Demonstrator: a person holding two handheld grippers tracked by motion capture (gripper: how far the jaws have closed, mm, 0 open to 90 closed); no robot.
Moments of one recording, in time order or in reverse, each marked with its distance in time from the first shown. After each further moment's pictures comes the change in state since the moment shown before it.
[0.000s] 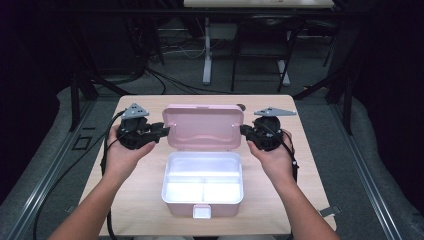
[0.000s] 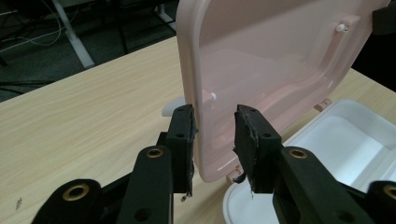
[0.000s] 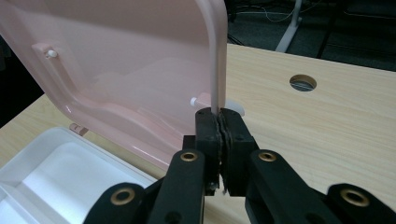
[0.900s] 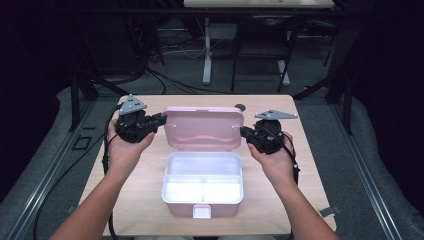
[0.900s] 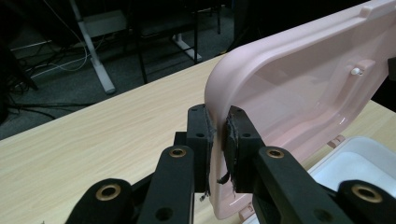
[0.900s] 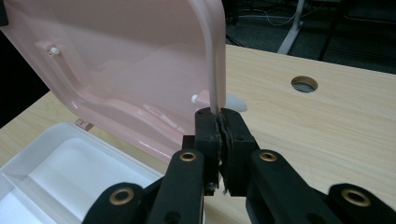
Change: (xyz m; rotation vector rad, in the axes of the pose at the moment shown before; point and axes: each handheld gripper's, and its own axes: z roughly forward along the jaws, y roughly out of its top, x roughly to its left) left arm -0.003 0.014 -0.007 -0.101 0.076 0.012; right arm 0.003 -0.005 -0.006 -0.013 -0.001 -0.013
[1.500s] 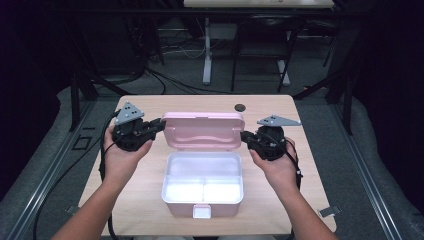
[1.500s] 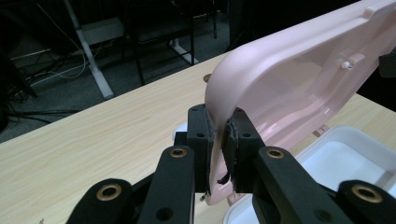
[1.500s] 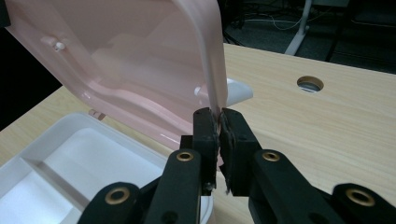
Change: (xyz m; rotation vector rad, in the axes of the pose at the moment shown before) left arm -0.011 -0.011 -0.016 -0.028 -0.008 0.025; right arm 0.003 -0.011 -0.012 -0.012 0.040 -0.014
